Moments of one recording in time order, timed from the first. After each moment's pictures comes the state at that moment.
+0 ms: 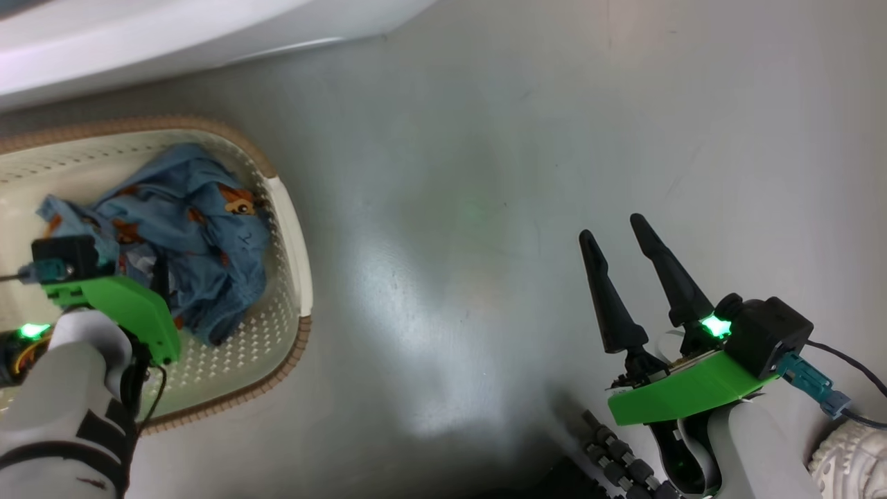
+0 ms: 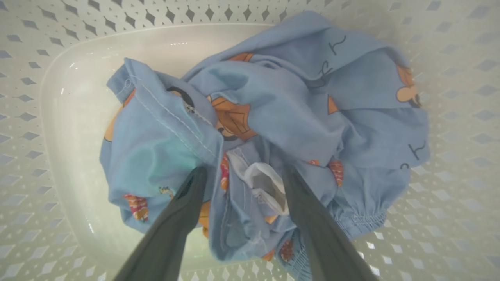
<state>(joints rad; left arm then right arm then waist) -0.86 0.20 -0.19 1.24 -0.32 -0.09 -0.15 -0.25 -0.05 0.17 0.06 0.32 0.13 -0.26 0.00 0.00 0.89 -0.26</state>
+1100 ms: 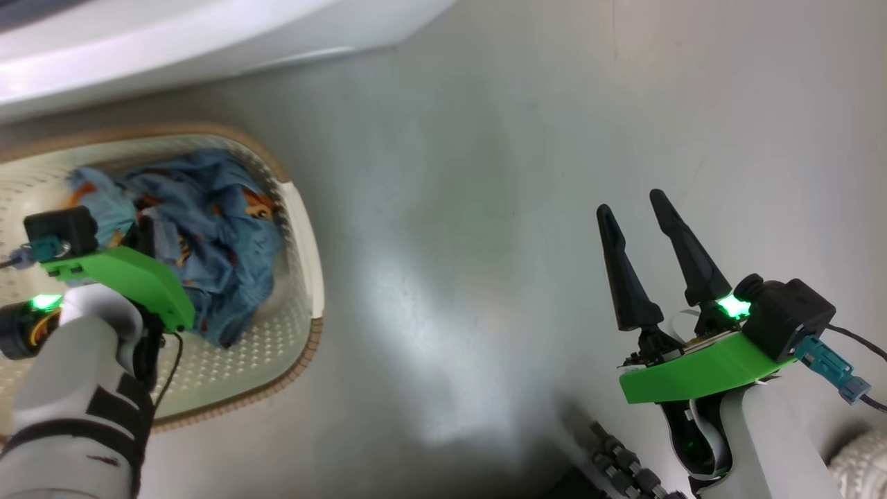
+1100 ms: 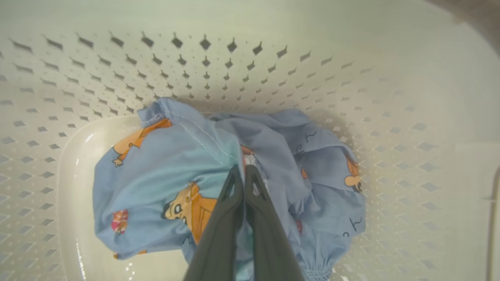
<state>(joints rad) -0.92 0.17 -0.18 1.26 -0.39 -0.10 -0.22 -0.29 -0.05 0.14 0.04 0.32 0.13 -0.26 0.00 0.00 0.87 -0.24</state>
